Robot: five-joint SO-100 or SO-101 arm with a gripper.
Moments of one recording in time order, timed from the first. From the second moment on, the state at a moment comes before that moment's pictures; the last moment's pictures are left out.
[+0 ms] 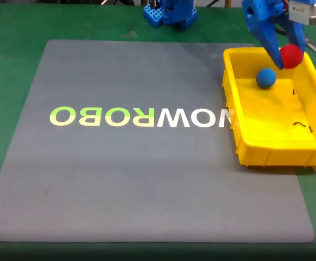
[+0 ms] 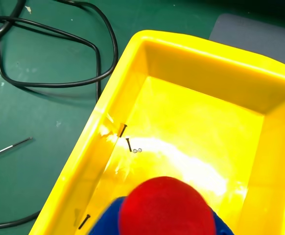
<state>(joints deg) -29.4 91.1 91.1 41.0 -77.3</state>
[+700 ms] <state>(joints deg) -27.9 96.2 91.1 46.0 -76.6</state>
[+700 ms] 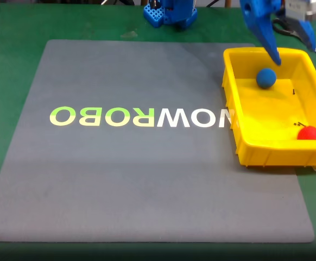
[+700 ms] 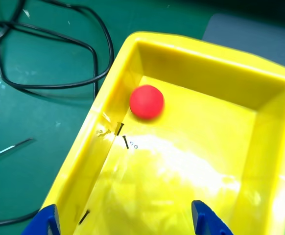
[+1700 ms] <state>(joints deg) 1.4 189.4 150.5 76.6 -89.1</state>
